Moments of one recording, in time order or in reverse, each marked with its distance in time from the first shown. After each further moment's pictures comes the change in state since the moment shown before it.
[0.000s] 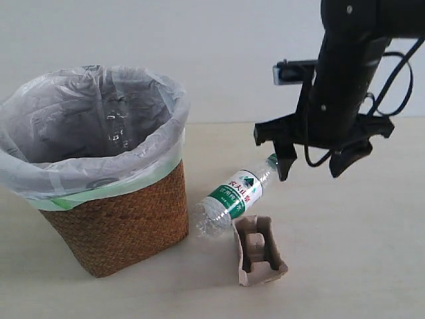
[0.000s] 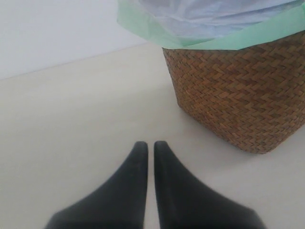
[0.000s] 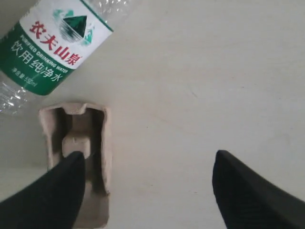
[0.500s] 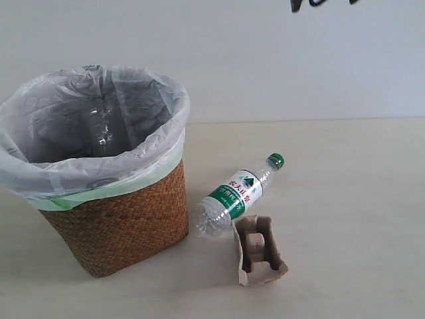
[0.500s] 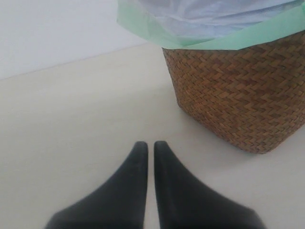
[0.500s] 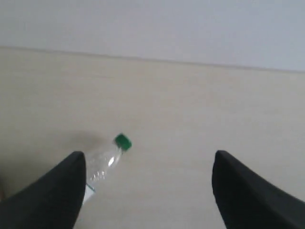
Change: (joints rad) left arm 0.000 0.000 0.000 0.000 0.000 0.000; right arm 0.014 0.004 -0.567 -0.304 0.120 0.027
